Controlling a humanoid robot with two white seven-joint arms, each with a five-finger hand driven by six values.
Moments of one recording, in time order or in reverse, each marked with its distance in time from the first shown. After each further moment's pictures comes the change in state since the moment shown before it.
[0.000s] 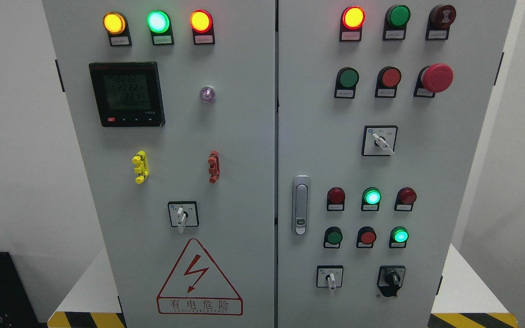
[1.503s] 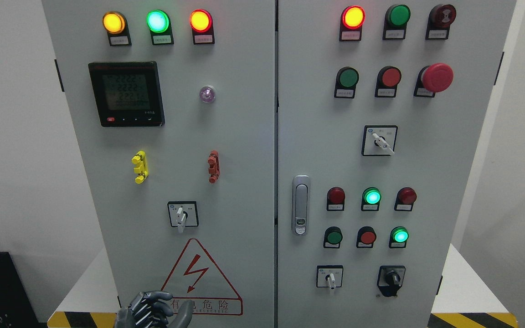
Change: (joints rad) left arm -0.338 -0.080 -0.067 -0.175 -0.010 0.255 0.232; right arm 0.000 0.000 0.000 0.000 0.000 0.000 0.000
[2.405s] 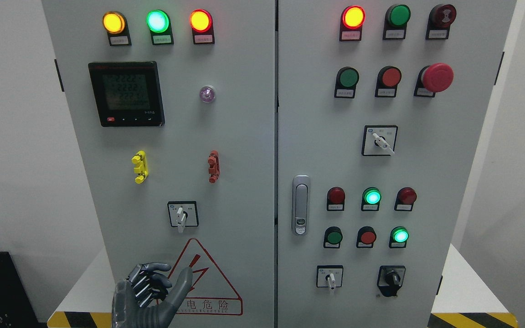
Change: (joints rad) left arm -0.107 -0.027 -0.020 -0.007 -0.010 0.080 0.085; right arm 0.000 0.000 0.000 0.000 0.000 0.000 0.000
